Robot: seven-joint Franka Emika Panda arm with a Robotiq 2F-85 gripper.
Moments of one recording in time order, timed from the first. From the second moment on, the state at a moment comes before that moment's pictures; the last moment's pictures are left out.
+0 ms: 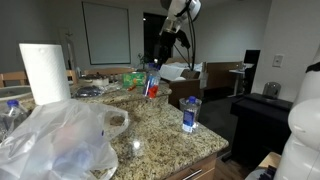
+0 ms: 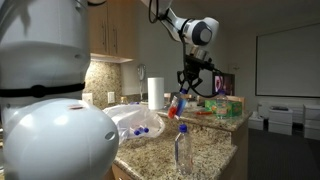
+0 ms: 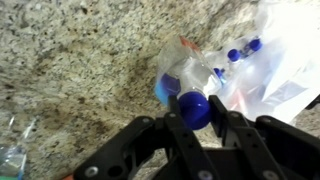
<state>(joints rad) -0.06 -0.01 -0.03 -1.86 0.44 1.80 -0.67</state>
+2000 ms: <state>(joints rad) 0.02 0.15 0.02 -2.20 1.25 2.07 -0.54</state>
